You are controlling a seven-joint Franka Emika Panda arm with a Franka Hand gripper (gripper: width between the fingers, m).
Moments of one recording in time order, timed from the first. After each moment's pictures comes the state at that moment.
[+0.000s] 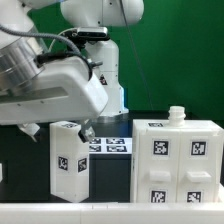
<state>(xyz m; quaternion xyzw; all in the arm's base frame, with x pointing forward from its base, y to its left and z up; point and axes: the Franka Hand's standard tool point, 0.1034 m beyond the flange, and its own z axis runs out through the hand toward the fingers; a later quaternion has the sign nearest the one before) 0.603 -0.100 0.094 -0.93 0.28 0.18 0.17</state>
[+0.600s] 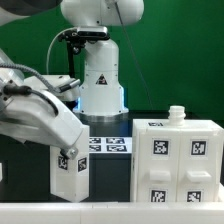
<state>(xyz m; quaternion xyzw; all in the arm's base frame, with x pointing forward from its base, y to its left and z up) 0.604 -0.112 0.081 -0.87 0.36 0.30 0.18</state>
